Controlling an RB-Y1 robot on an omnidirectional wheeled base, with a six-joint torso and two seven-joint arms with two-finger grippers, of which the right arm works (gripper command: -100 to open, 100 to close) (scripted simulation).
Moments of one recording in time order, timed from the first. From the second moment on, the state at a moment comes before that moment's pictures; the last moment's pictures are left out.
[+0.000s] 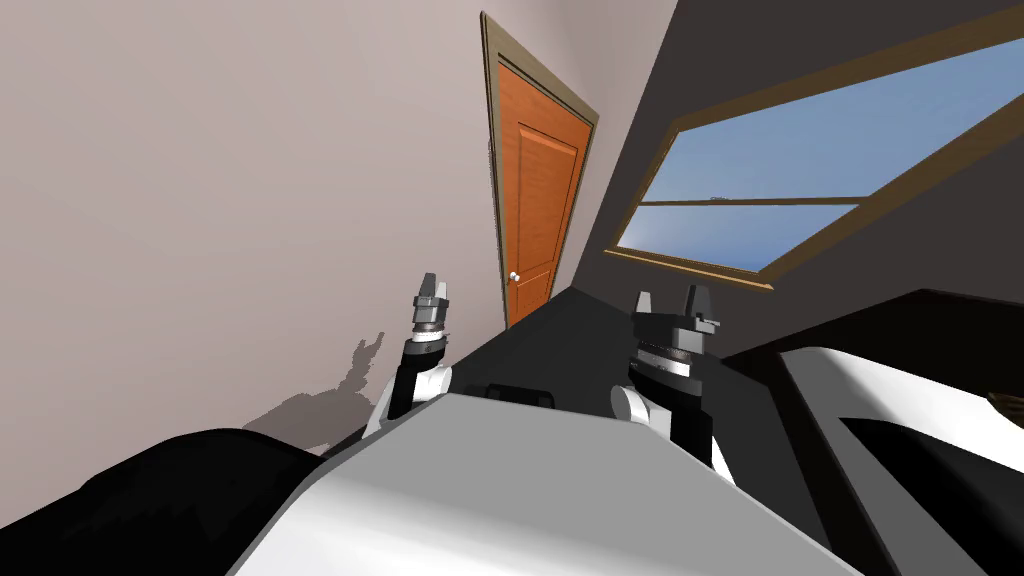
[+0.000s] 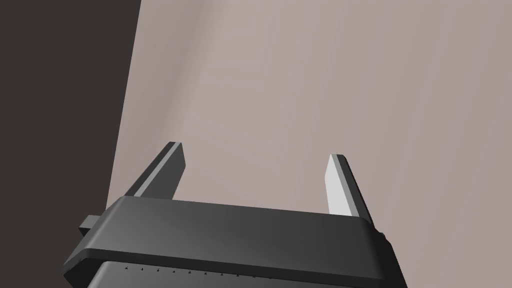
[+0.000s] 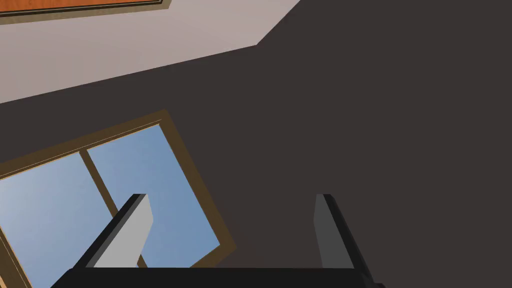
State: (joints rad) arm 0.54 0.05 -0.07 -2.35 -0.02 -0.49 -0.12
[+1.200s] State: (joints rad) arm 0.45 -0.02 -0.11 -2.08 0.09 -0.56 0.10
